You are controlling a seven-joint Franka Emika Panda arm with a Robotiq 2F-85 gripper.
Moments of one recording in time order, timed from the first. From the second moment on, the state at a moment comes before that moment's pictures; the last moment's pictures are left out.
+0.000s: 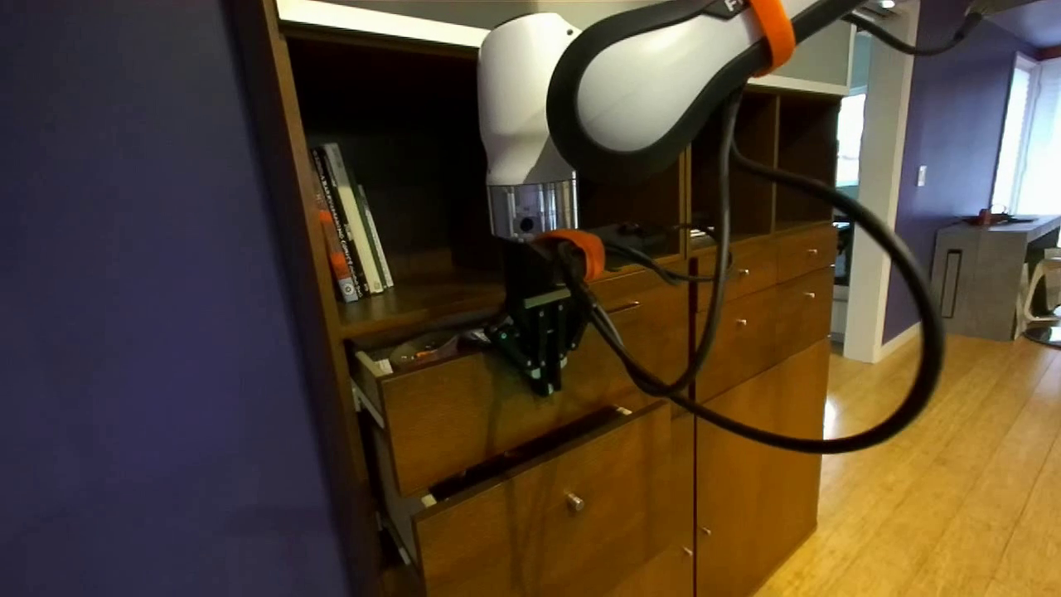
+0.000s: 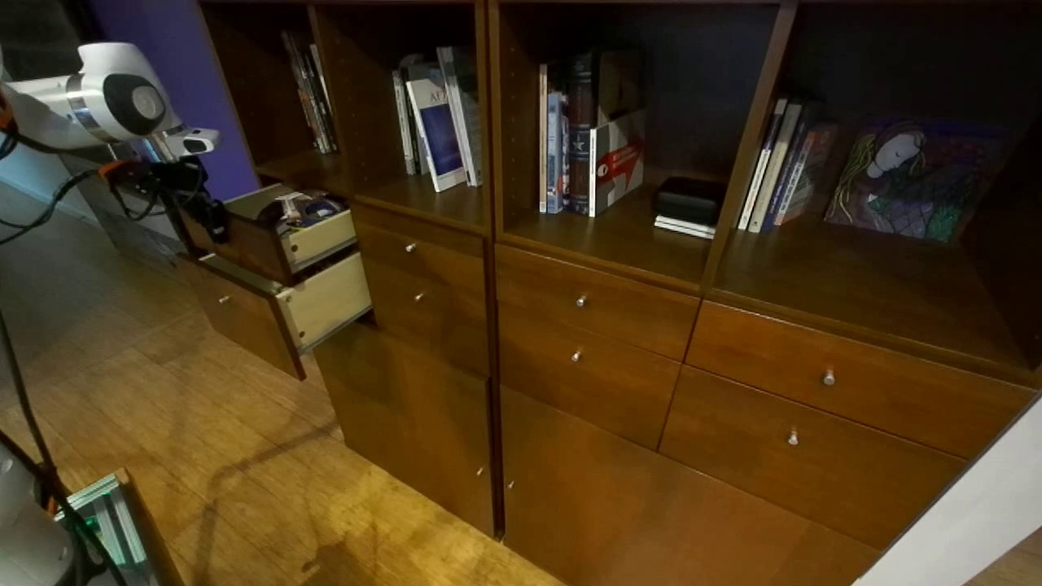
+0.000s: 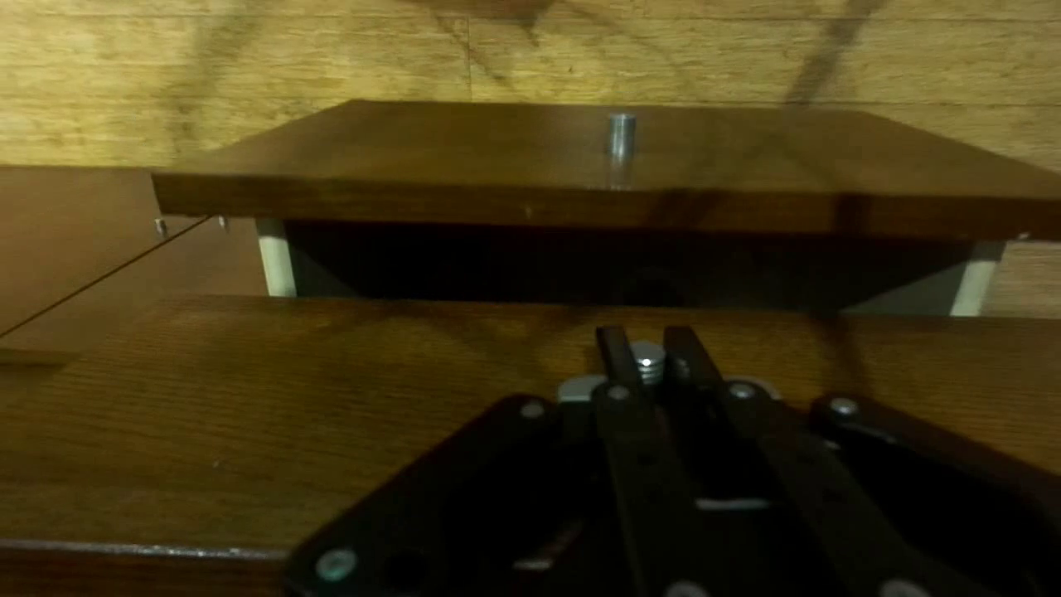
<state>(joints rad) 0.52 0.05 0.32 -1.98 -0.16 2.08 0.74</state>
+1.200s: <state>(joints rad) 0.46 -0.23 0.39 -2.15 0.07 2.09 0.67</state>
